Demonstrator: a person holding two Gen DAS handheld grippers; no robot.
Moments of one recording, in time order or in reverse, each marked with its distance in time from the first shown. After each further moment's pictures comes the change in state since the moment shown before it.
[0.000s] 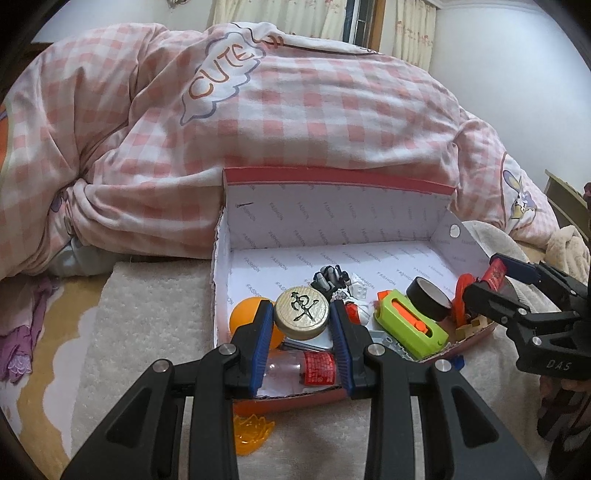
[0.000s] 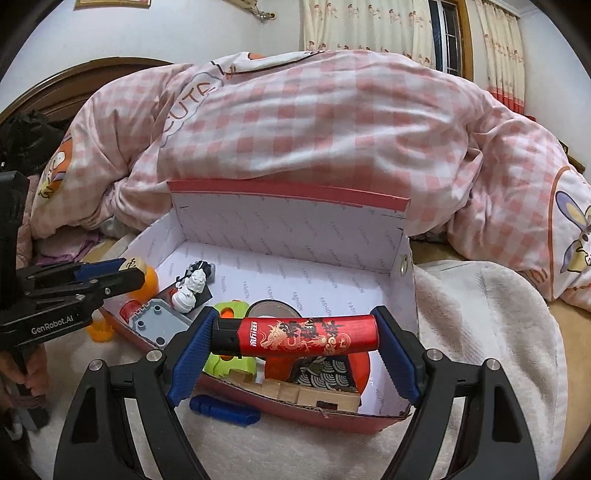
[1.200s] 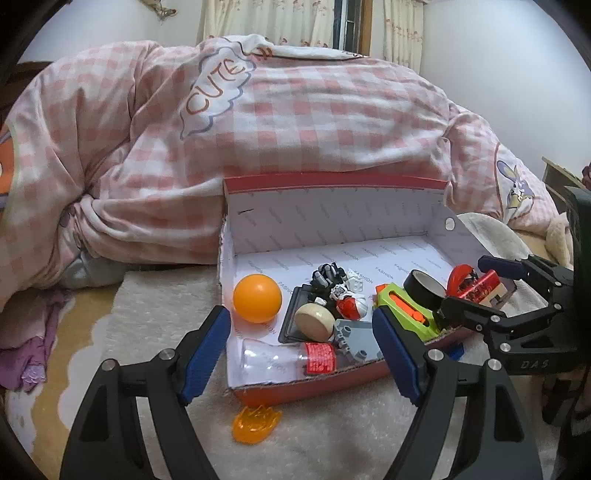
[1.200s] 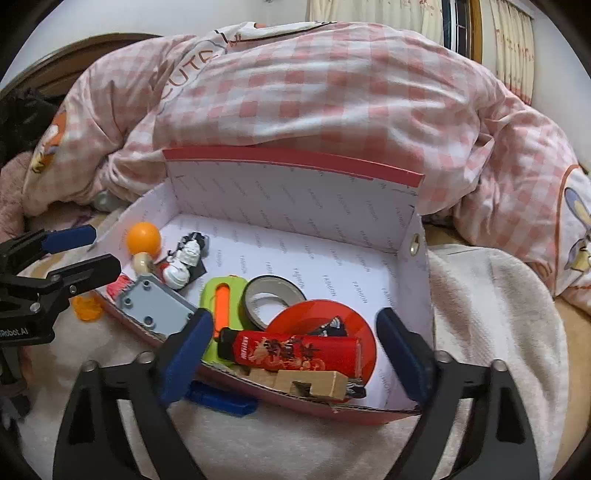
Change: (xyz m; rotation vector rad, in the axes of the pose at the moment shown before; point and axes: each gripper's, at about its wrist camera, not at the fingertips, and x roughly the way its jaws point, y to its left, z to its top) left arm -0.016 -0.003 -0.005 0.059 -0.024 0.020; right arm 0.015 0.005 -0.005 -0.024 0.087 -0.006
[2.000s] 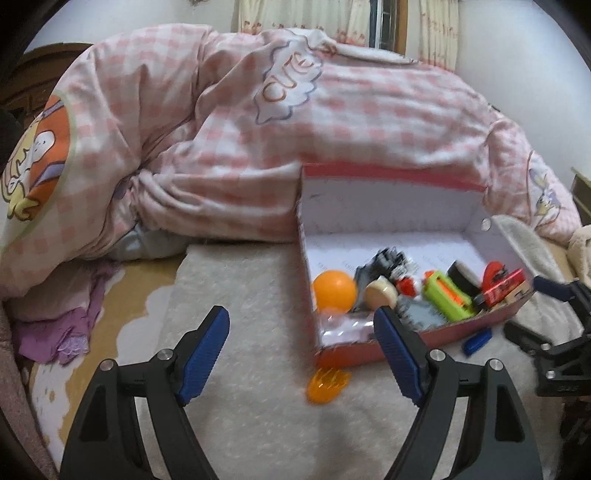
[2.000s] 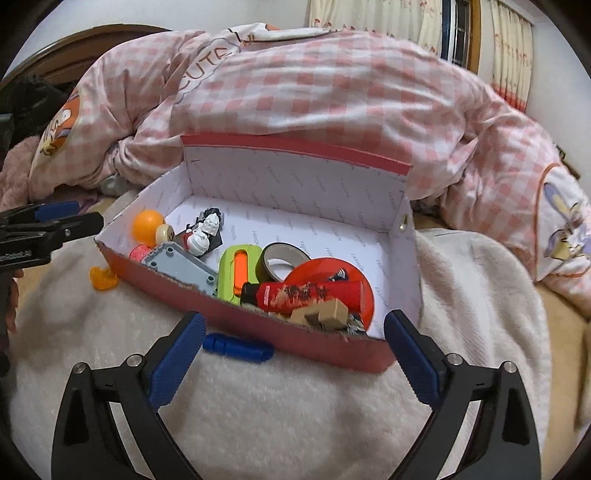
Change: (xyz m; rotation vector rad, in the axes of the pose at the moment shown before) left arm -0.027 0.041 -0.008 -0.068 0.067 0.118; right arm -0.036 0.018 -0.021 -0.025 0.020 -0.064
